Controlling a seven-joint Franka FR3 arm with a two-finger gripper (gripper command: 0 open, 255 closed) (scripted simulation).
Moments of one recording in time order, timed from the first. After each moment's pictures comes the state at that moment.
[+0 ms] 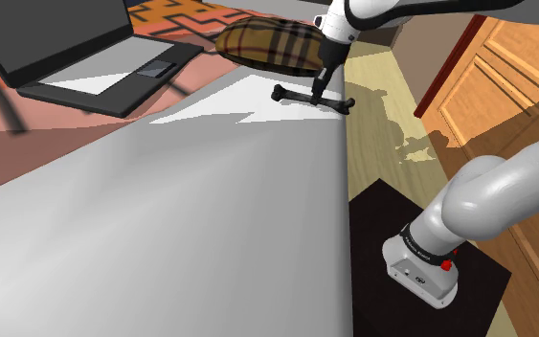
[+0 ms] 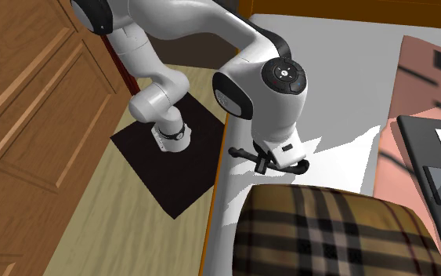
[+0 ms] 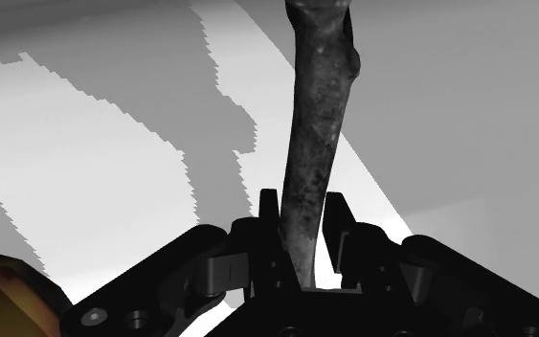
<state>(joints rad) 0.11 -0.37 0.00 -2.23 0.09 1.92 -0.37</state>
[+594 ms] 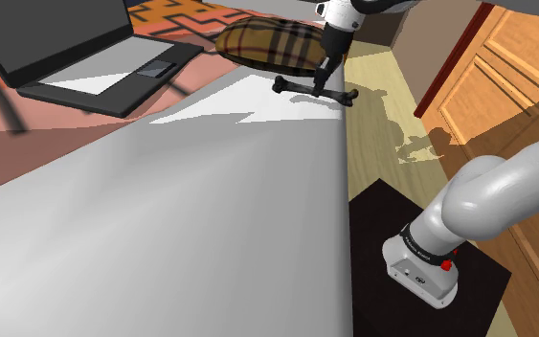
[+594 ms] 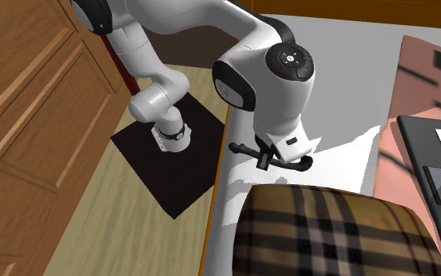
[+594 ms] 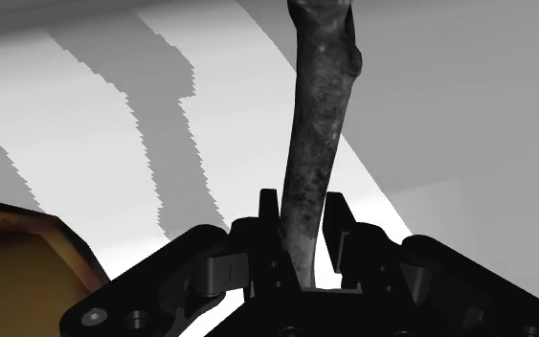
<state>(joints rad) 0.11 -0.37 0.00 -2.16 0.08 1.85 -0.36</state>
